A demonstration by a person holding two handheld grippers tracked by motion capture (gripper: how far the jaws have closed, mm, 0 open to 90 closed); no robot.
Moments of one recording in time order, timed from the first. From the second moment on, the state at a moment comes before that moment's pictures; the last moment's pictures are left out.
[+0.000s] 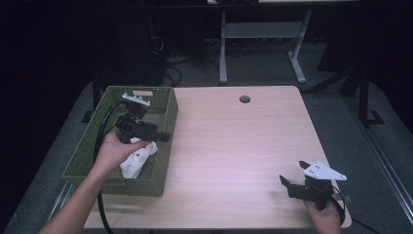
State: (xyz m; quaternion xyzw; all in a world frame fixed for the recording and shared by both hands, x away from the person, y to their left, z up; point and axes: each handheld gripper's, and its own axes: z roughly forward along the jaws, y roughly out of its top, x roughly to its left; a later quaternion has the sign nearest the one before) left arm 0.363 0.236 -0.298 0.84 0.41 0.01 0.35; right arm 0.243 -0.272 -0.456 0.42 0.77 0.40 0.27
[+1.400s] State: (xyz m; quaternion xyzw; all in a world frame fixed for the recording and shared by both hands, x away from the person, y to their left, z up) left arm 0.414 0.318 -0.369 0.82 0.54 0.08 0.19; right arm 0.242 -0.272 -0.456 0.42 0.77 0.40 0.27
